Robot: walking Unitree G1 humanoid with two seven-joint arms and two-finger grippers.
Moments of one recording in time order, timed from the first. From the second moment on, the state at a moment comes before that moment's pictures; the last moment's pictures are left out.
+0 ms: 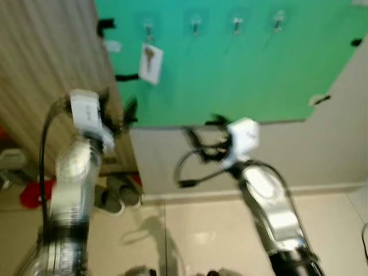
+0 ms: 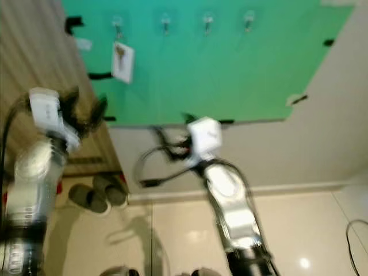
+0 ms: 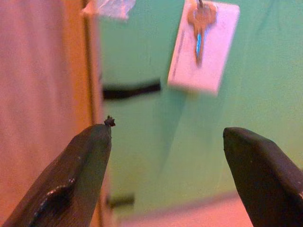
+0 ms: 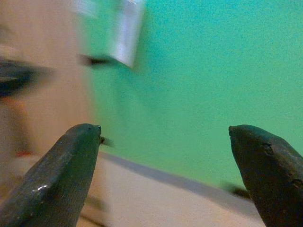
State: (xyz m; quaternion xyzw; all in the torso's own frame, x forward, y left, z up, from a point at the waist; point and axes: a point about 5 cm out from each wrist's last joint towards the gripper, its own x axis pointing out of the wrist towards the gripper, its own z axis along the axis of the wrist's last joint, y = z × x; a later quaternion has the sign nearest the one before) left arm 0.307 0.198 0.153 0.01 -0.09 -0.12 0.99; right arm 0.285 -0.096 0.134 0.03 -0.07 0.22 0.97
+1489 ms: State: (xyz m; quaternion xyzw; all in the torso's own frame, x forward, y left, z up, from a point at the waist) left arm 0.271 0.167 0.080 -0.01 0.03 -0.08 1.00; right arm 0.267 -0.180 0.073 -0.03 0.02 -0.03 1.00
